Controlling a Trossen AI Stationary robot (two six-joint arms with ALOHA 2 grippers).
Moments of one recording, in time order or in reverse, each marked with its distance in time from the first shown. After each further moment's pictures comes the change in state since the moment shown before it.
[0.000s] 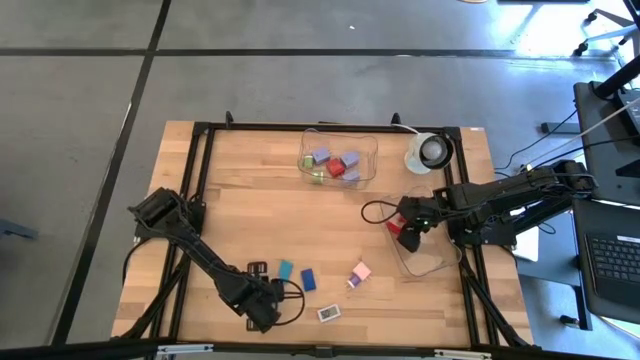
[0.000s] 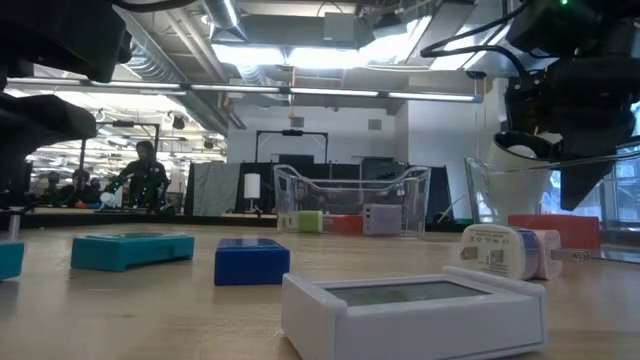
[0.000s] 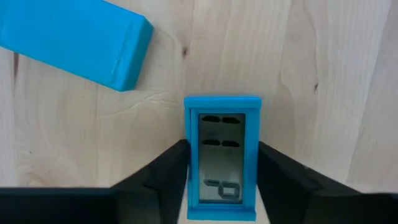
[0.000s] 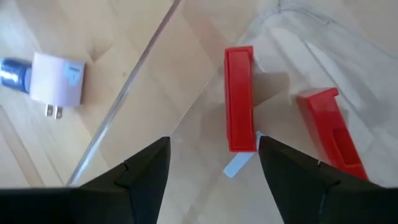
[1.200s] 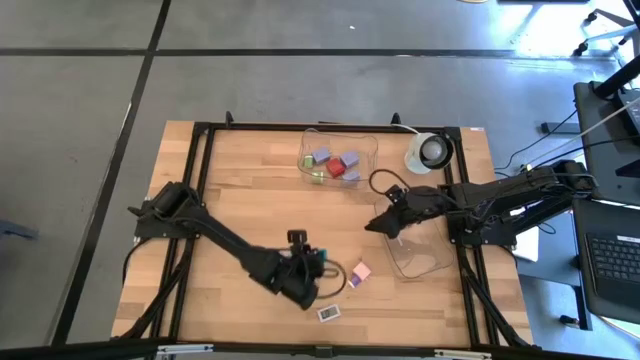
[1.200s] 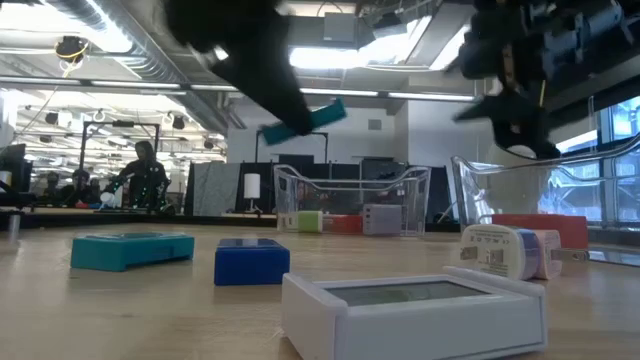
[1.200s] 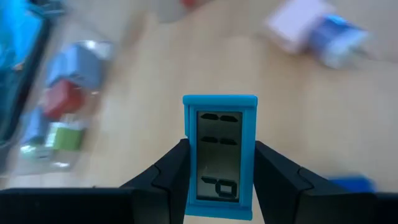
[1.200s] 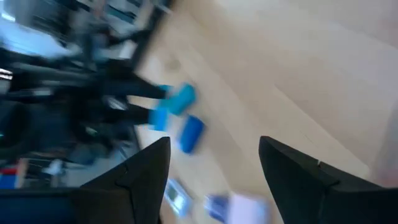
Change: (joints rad) left arm 0.208 0.007 0.274 -0.004 -0.553 0.408; right arm 0.000 0.000 0.000 0.632 0.045 0.318
